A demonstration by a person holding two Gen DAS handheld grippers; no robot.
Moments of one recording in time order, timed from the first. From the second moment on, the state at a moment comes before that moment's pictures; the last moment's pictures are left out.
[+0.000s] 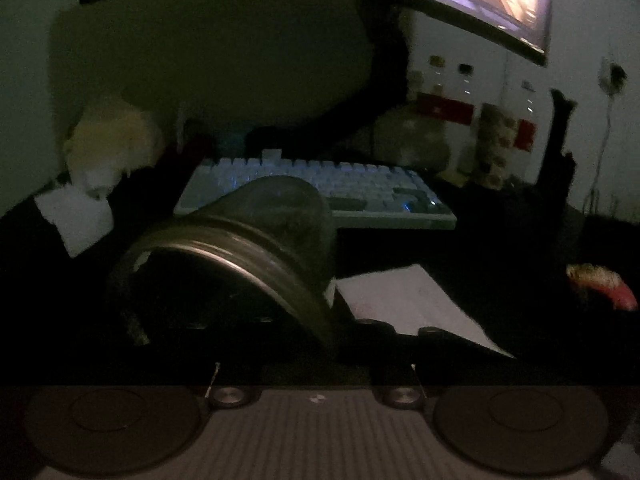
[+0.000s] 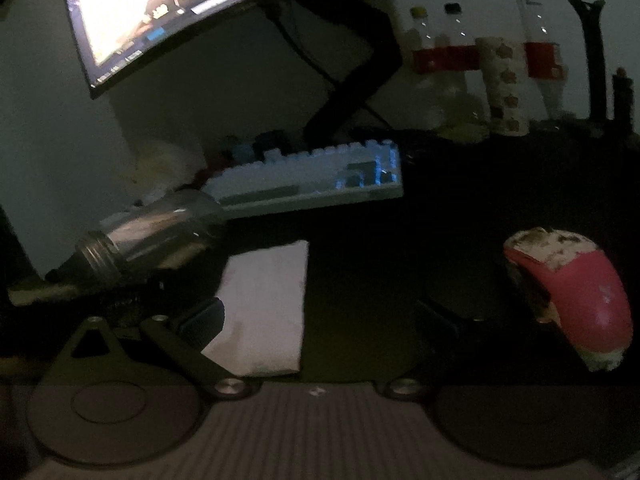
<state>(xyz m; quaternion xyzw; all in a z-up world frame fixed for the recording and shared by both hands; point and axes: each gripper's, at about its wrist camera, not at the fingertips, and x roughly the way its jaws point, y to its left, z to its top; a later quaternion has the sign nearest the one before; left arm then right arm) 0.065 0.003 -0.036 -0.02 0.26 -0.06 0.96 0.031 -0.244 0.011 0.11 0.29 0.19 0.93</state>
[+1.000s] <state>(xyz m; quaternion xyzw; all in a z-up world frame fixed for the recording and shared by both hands) 0.007 0.029 -0.056 -0.06 0.21 -0.12 0.97 0.097 -0.184 0.011 -0.06 0.35 0.31 0.88</state>
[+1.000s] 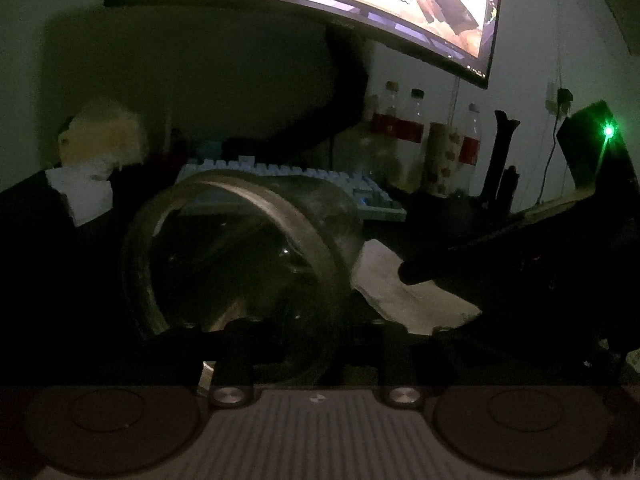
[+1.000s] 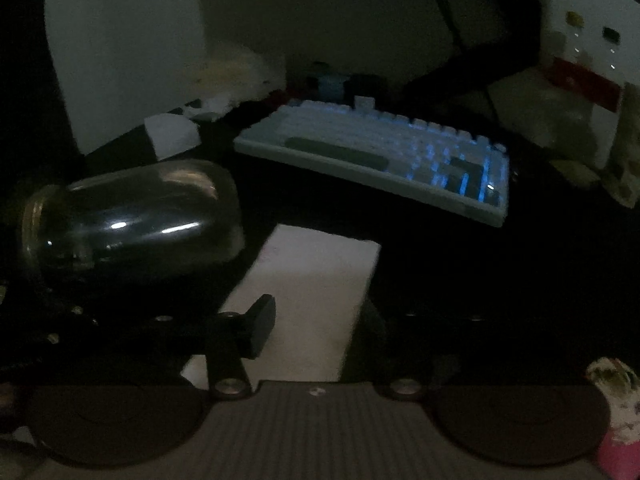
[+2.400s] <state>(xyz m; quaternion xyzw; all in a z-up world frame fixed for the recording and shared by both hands) -0.008 0.021 -0.055 -0.04 0.22 -0.14 0.96 0.092 -0.137 0.068 -0.07 0.27 0.46 0.85</state>
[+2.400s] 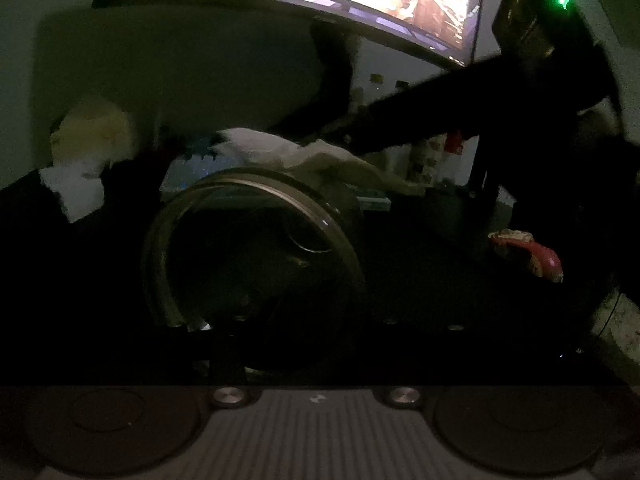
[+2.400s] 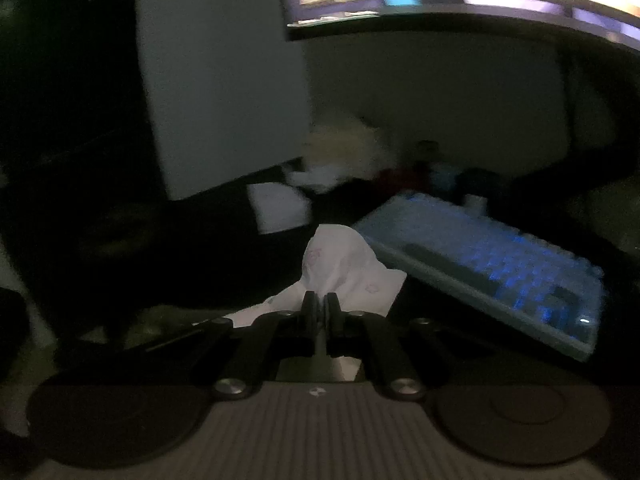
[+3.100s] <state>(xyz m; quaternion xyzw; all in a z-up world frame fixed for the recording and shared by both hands) -0.009 0.021 -0.055 -0.04 0.22 -0.15 0.96 0.059 -0.121 0.068 -0.07 0.24 0.51 0.82</state>
